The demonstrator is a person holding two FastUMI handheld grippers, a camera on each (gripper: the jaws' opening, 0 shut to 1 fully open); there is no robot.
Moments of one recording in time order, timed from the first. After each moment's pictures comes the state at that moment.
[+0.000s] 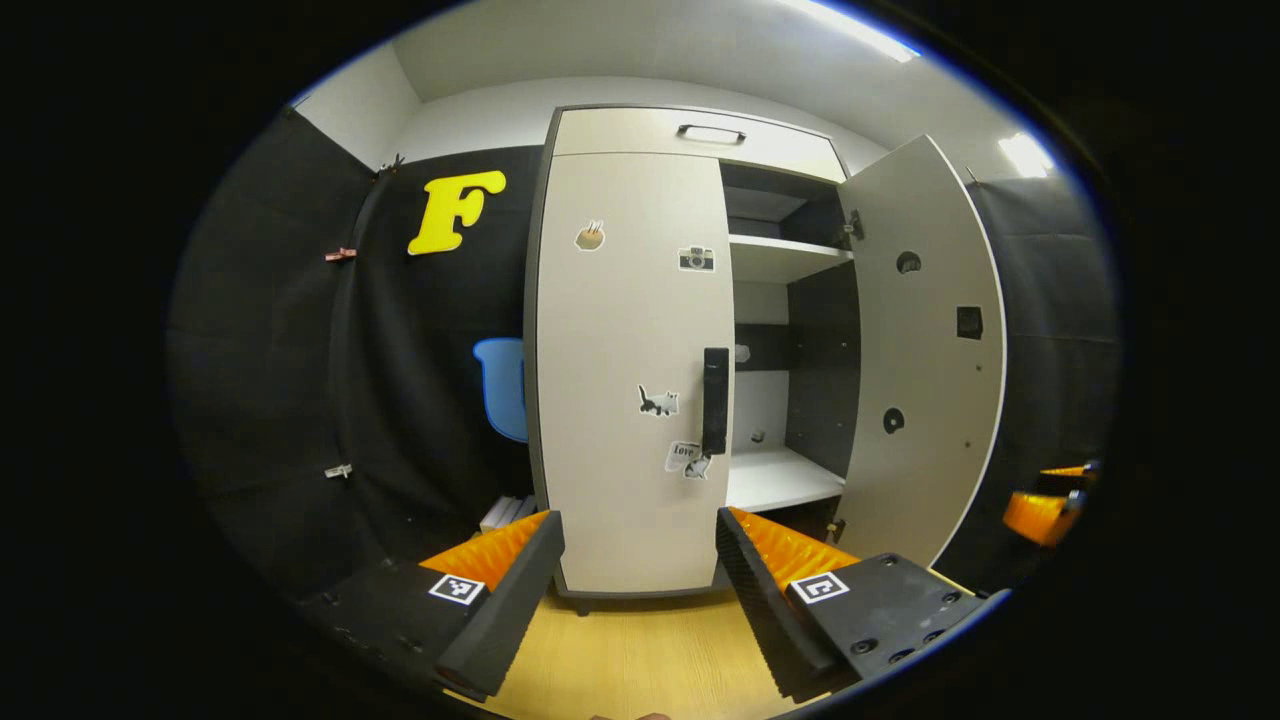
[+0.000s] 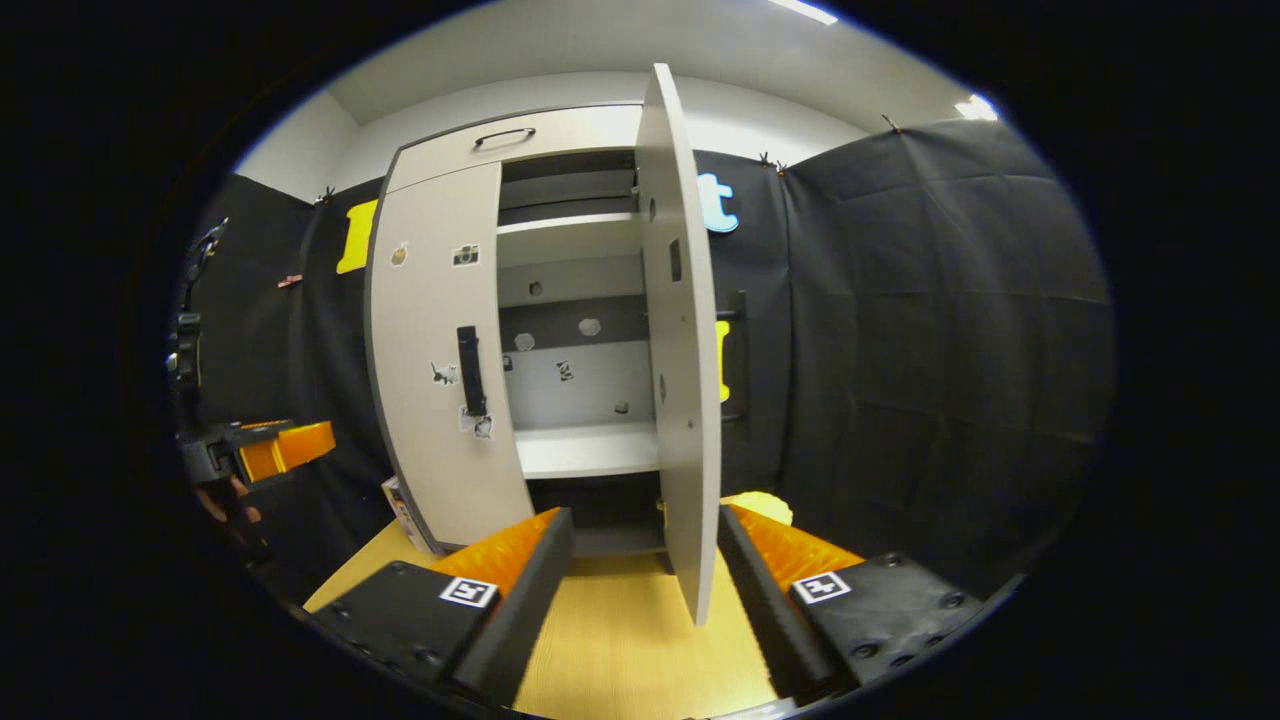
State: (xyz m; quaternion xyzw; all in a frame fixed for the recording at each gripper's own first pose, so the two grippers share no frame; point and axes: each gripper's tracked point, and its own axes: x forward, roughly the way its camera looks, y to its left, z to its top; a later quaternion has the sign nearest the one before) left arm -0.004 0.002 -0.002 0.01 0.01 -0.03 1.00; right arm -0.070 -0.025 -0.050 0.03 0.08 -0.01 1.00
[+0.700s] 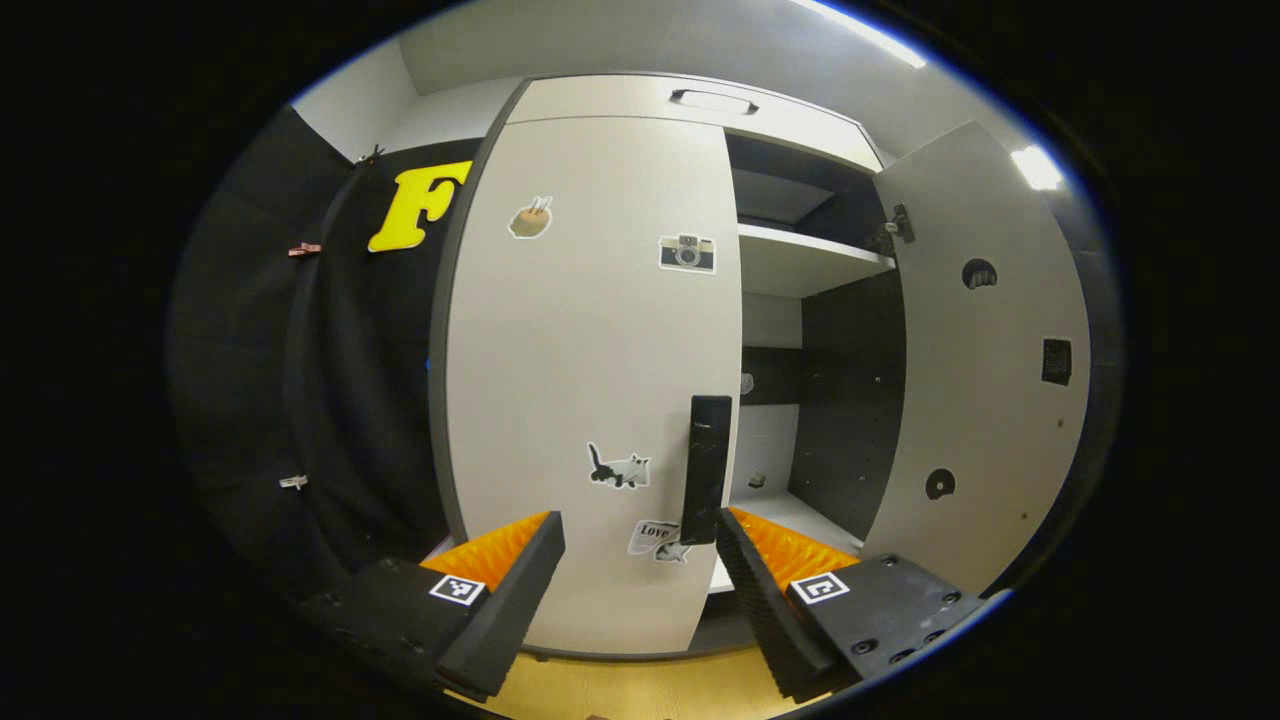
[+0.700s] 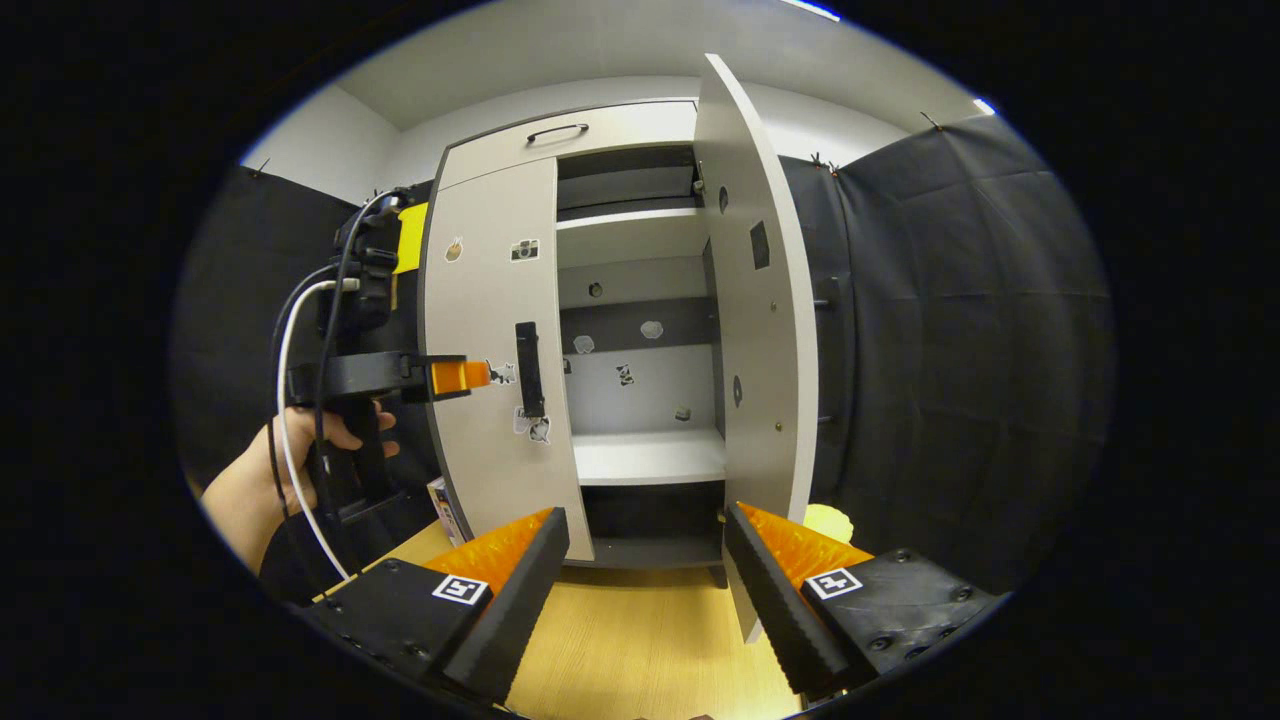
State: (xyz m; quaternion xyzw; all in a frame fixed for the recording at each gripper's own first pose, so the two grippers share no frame) left arm 0.146 -0.050 0.027 -0.02 -0.01 -0.04 1.00; right arm -0.035 0.014 -0.052 0.04 0.05 0.07 1.00
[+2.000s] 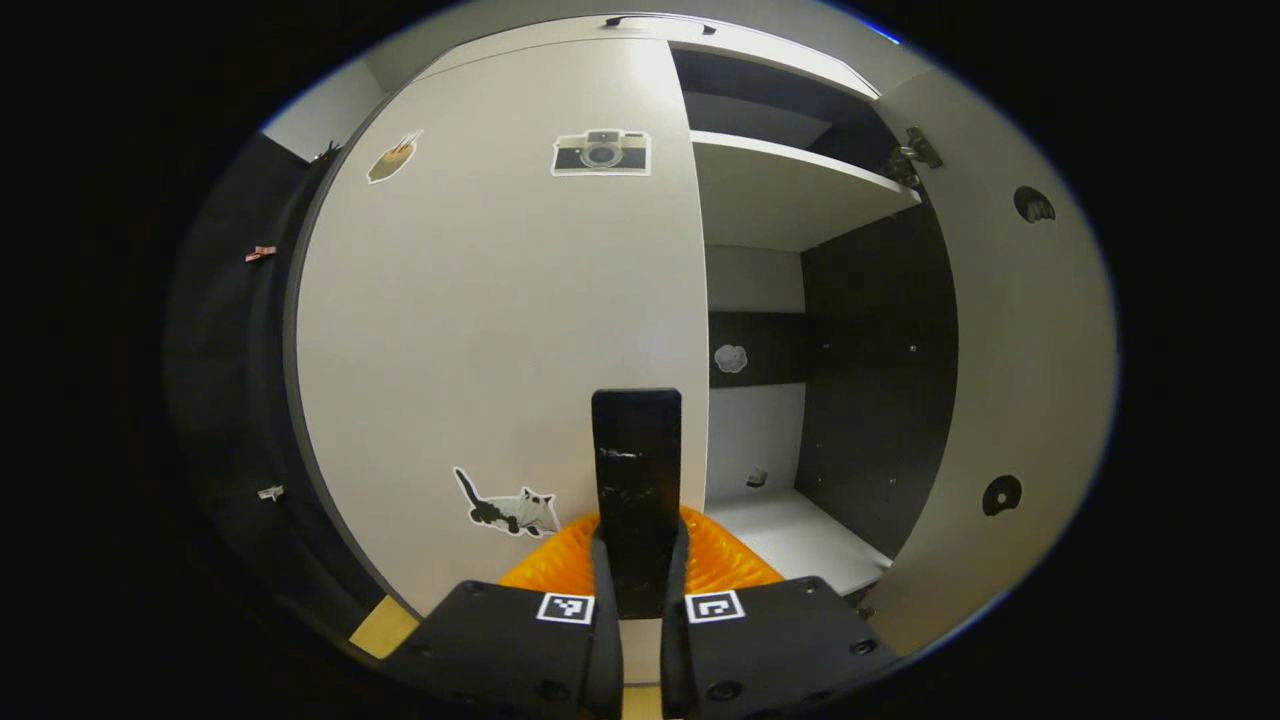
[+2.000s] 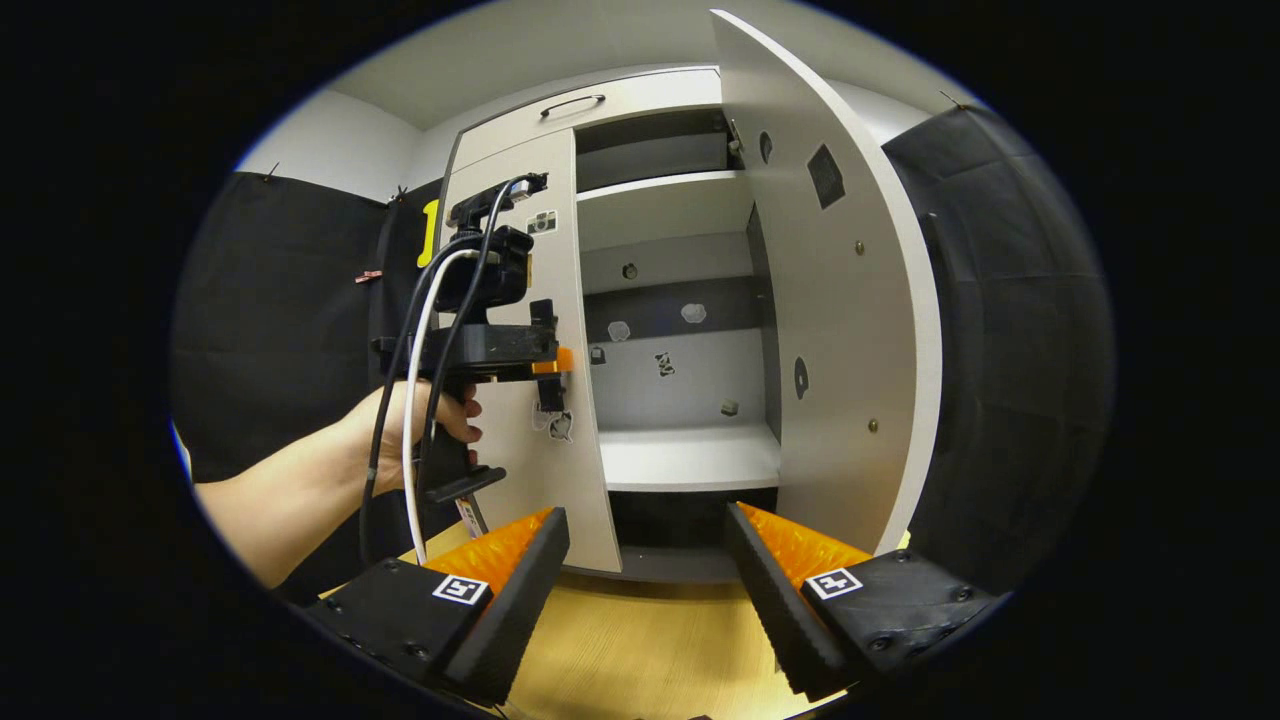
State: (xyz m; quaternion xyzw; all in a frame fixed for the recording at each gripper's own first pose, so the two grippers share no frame) left arm 0.245 -0.101 0.013 0.02 0.03 -0.05 1.00; right arm 0.034 0.030 -0.080 0.05 0.07 0.13 0.99
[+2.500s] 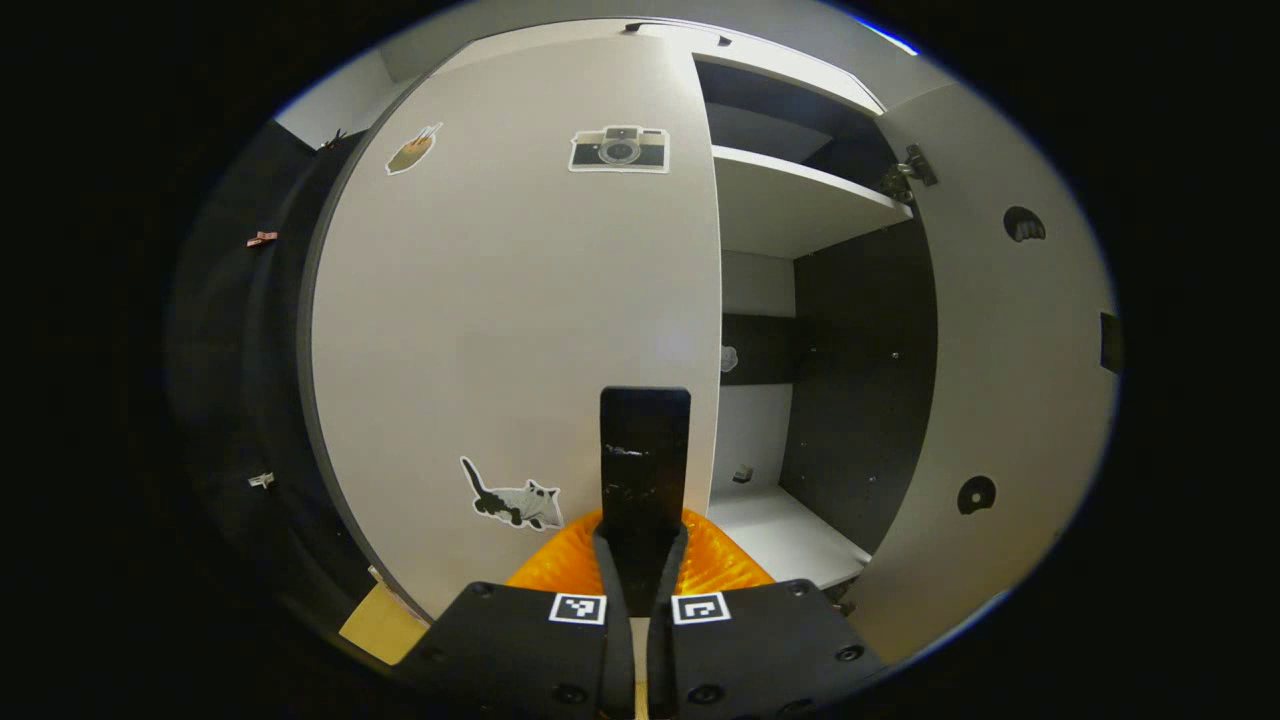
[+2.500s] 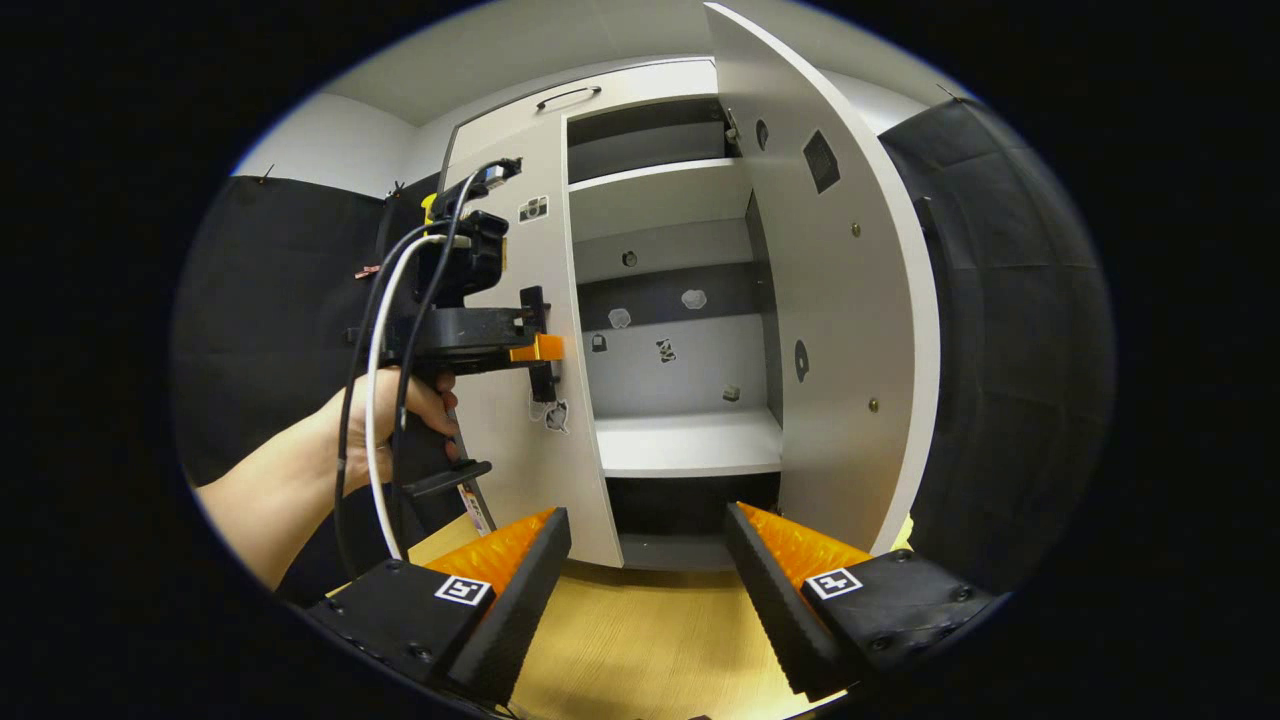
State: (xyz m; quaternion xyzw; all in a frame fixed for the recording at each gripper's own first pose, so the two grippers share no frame) left arm 0.220 -0.097 0.010 -0.01 0.03 -0.07 1.00; right arm 0.032 0.032 -0.088 0.05 0.09 0.14 0.99
